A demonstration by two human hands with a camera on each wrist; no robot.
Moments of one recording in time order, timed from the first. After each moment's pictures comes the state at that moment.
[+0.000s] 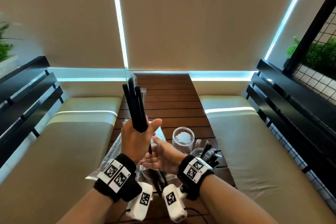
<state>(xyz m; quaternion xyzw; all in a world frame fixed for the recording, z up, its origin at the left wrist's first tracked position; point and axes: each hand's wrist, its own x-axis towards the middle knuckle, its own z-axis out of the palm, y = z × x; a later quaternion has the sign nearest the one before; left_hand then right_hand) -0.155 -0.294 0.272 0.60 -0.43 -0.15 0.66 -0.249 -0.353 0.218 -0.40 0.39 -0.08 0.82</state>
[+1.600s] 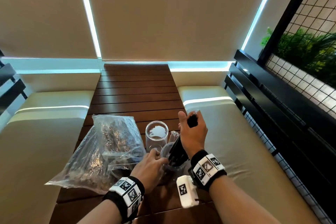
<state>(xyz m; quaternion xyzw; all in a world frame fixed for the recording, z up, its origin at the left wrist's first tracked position) -0.245 -0.326 0.140 0.65 -0.73 -0.16 0.11 -0.376 -0.424 0.219 -0.56 0.52 -0.55 0.33</state>
